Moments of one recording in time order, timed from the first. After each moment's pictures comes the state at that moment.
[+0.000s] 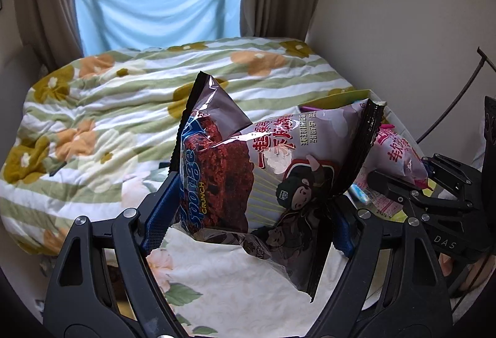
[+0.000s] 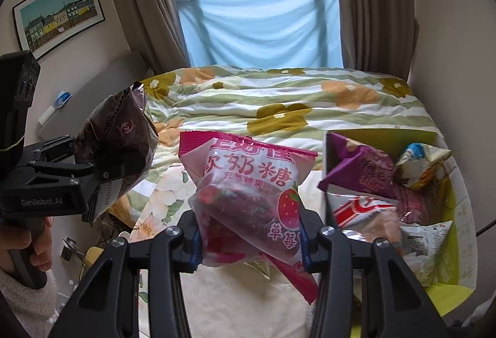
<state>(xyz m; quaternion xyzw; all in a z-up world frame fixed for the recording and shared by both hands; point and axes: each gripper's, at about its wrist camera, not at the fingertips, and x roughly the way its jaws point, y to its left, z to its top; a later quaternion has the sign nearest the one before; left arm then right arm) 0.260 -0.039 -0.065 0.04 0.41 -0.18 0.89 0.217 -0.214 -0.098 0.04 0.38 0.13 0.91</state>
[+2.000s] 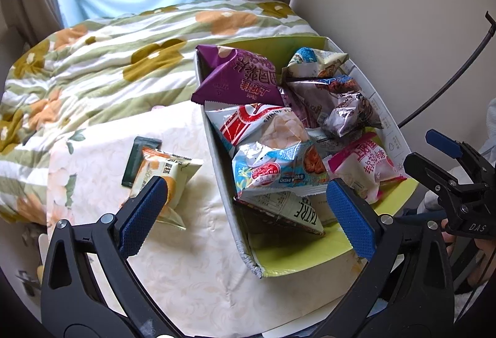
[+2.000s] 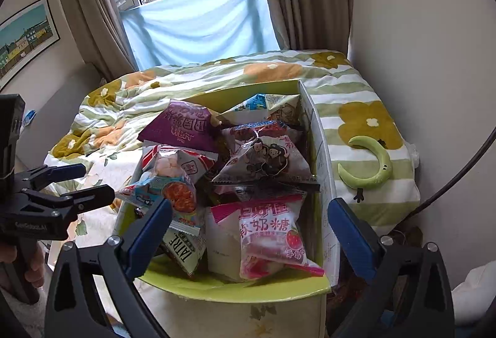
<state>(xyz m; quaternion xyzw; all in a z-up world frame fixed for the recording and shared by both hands) 0.225 -0.209 -0.140 0.03 0.48 -0.17 0.86 0.168 -0.425 -0.133 0.08 0.40 0.06 0.91</state>
